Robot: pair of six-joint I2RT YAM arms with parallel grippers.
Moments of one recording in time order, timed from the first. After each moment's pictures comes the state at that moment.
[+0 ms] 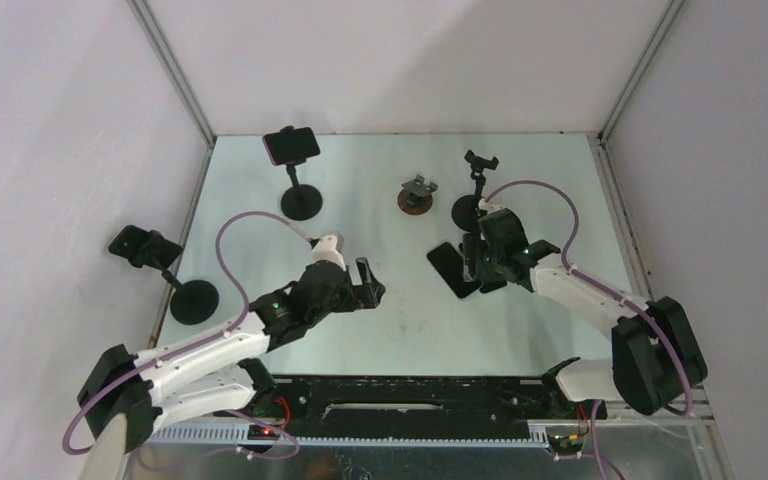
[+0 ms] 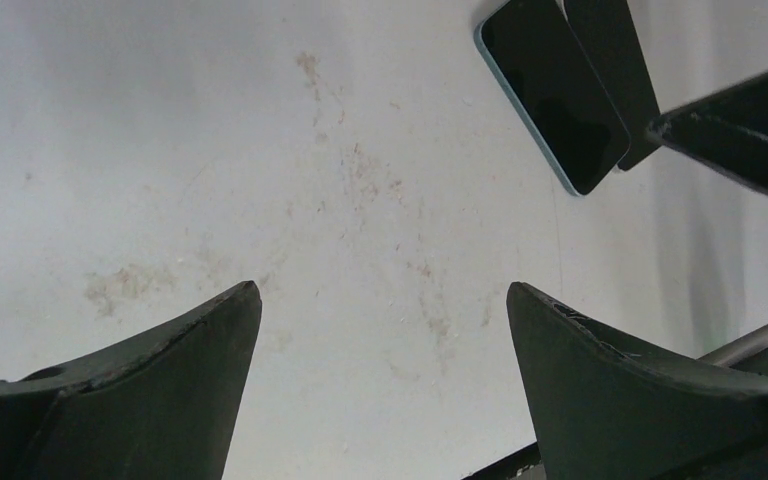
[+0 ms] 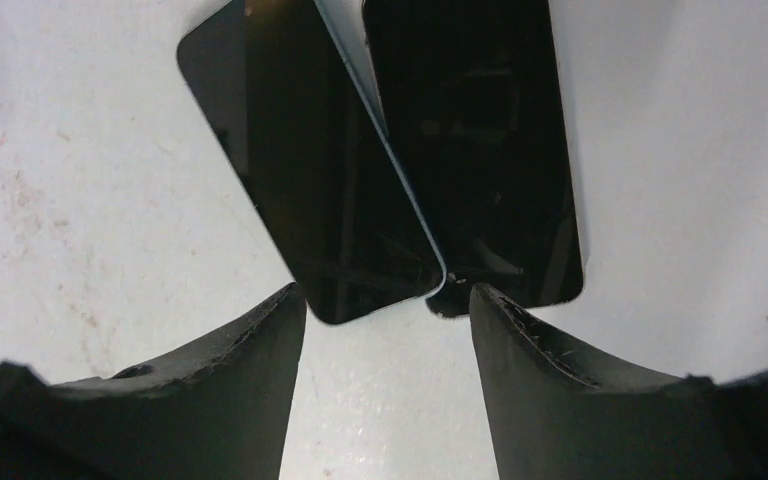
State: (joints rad) left arm -0.86 1.00 0.54 -0.17 -0.27 -0.79; right arm 0.49 1.32 0.78 -0.41 0.09 0.41
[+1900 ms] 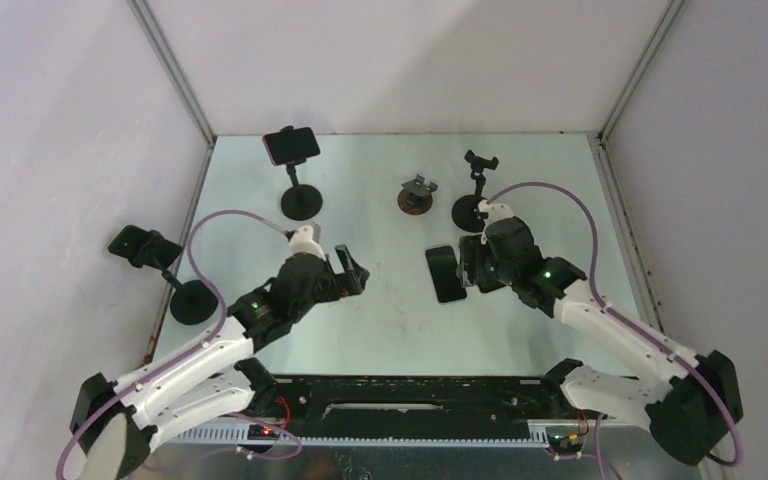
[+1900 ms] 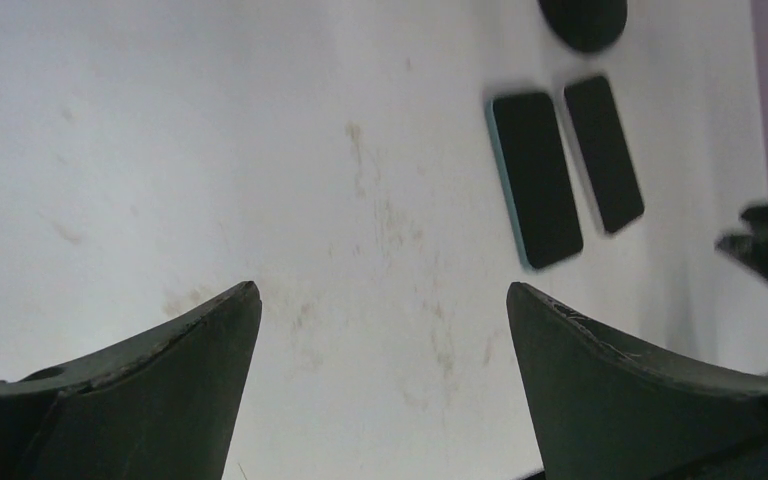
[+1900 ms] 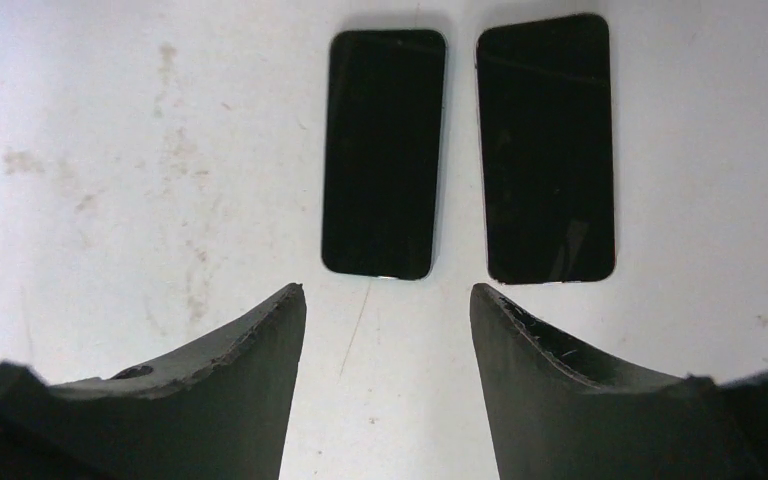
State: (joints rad) left arm -0.79 0.85 0.52 -0.25 -0.29 -0.78; right arm 0.61 1.11 0.78 -0.44 0.10 0.39
